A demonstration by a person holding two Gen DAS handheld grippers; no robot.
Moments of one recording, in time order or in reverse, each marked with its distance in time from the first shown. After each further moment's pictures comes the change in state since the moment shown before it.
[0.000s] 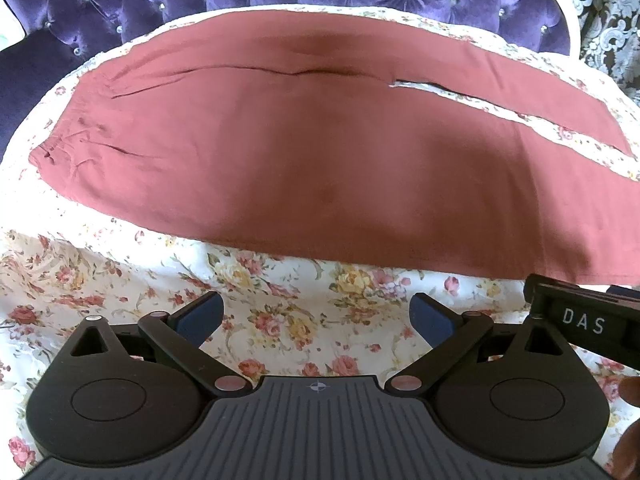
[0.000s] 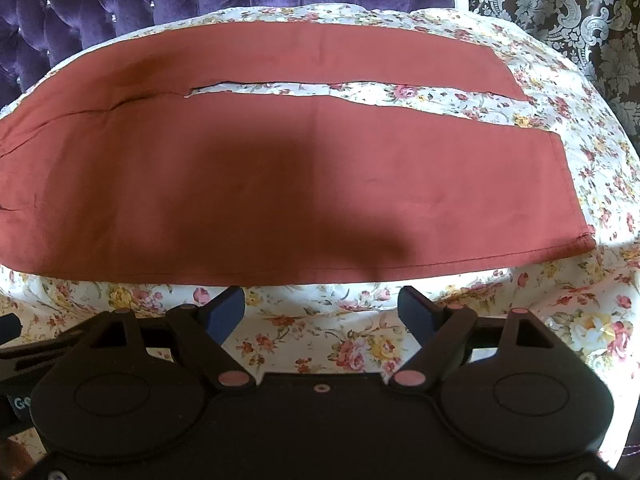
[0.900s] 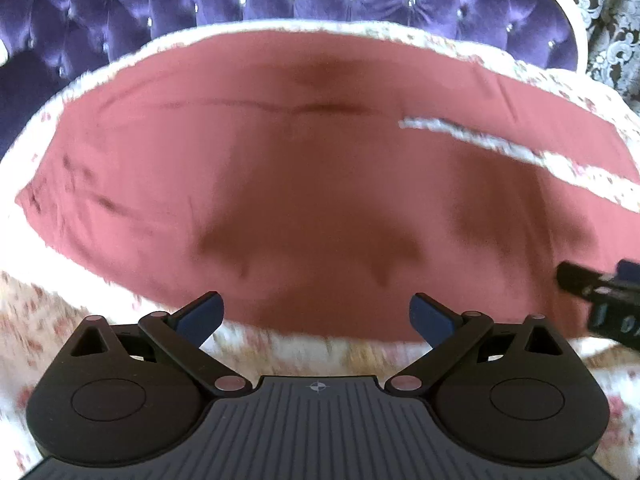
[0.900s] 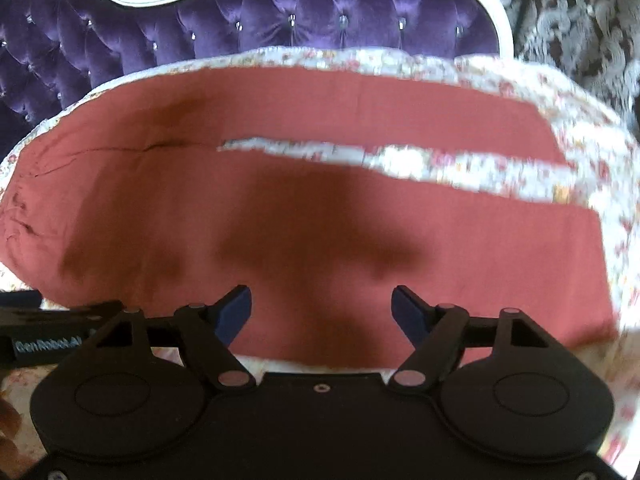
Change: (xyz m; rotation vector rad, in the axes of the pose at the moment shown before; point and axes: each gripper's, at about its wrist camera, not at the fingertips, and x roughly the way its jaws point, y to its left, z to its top) left arm 0.019 0.007 0.056 0.027 -0.020 -0.007; right arm 0.003 -0.011 0.049 -0.105 -0.141 0.118
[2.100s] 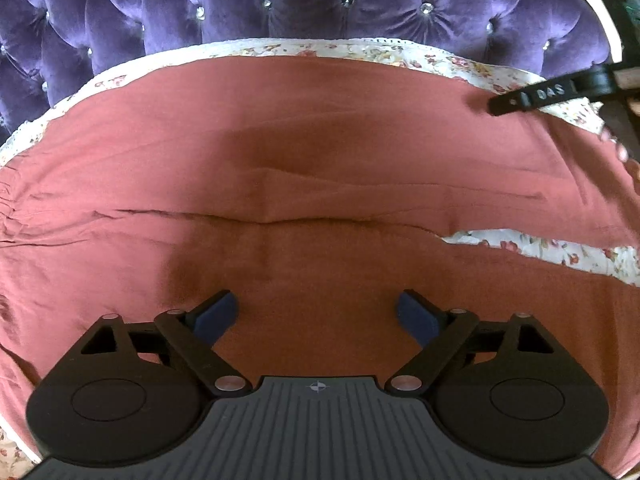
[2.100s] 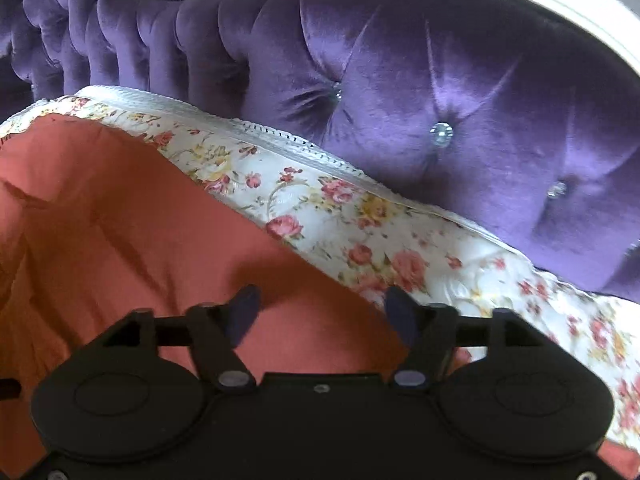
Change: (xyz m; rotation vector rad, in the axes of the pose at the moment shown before) left arm 0.099 0.008 0.097 0.042 -0.011 -0.040; right arm 0.226 -0.022 0.218 -0.405 -0.020 0.230
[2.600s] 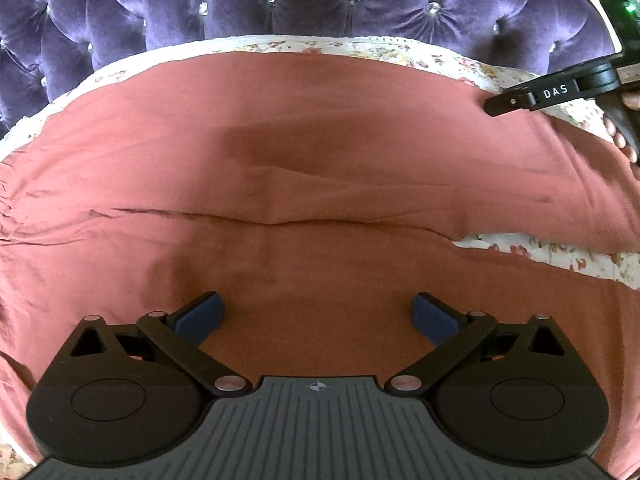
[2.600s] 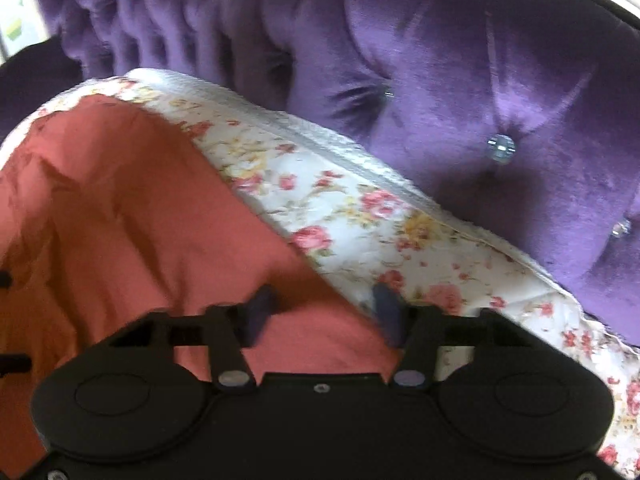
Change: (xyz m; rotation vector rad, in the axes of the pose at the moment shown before) left arm 0.005 0.004 0.003 -0.015 0.011 -0.009; right arm 0.008 -0.005 0.008 -0.114 0.024 0.186
